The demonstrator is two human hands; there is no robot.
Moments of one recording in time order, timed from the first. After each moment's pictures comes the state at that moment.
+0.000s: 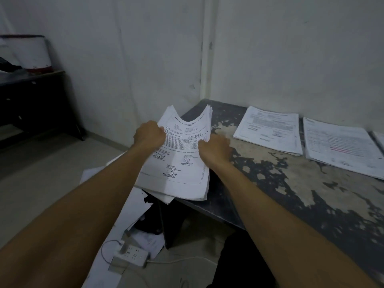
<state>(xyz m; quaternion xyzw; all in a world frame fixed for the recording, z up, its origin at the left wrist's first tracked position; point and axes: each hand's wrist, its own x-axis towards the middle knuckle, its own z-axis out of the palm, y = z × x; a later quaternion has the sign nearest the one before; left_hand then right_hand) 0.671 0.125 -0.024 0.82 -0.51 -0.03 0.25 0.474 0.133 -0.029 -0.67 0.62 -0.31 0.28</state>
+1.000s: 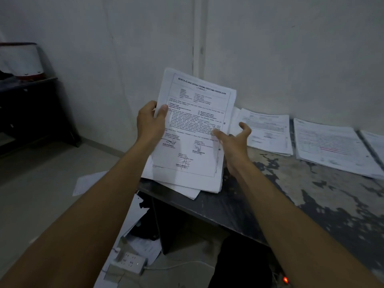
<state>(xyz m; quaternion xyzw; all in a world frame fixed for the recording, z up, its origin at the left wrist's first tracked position) 0.626 0.139 0.022 0.62 -0.49 -0.14 0.60 0.412 0.116 -0.017 -0.44 0.46 -0.55 0.54</state>
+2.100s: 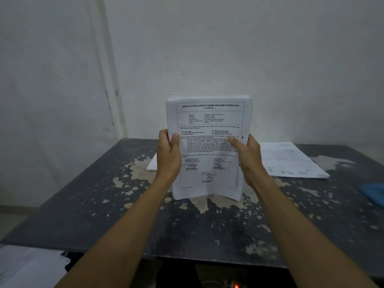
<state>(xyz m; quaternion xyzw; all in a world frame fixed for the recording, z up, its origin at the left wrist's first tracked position) 0.355 0.130 0.035 0.44 -0.59 -0.23 0.64 0.156 0.171 0.050 -0.46 0.49 -0.67 0.31</state>
